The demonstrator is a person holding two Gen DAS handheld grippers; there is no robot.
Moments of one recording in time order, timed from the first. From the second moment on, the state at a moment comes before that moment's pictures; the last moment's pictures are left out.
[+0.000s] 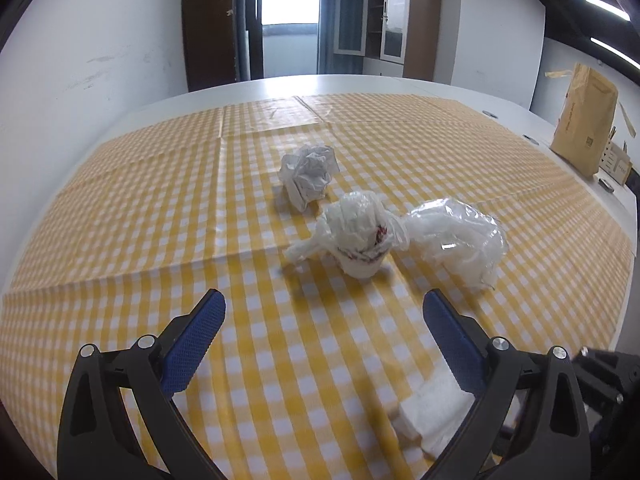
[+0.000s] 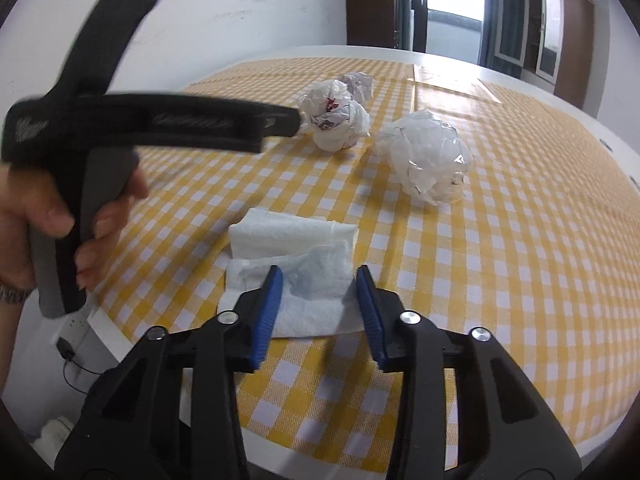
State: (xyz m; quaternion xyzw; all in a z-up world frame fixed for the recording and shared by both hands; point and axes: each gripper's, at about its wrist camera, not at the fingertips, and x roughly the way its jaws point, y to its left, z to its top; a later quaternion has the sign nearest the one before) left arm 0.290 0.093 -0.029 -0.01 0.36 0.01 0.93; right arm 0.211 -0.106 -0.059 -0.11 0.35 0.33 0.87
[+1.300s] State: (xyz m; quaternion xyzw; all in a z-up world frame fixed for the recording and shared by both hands) left arm 0.153 0.078 -0.008 -0.13 0.27 -0.03 0.95; right arm 0.139 -0.160 -0.034 -0.04 0.27 0.36 0.89
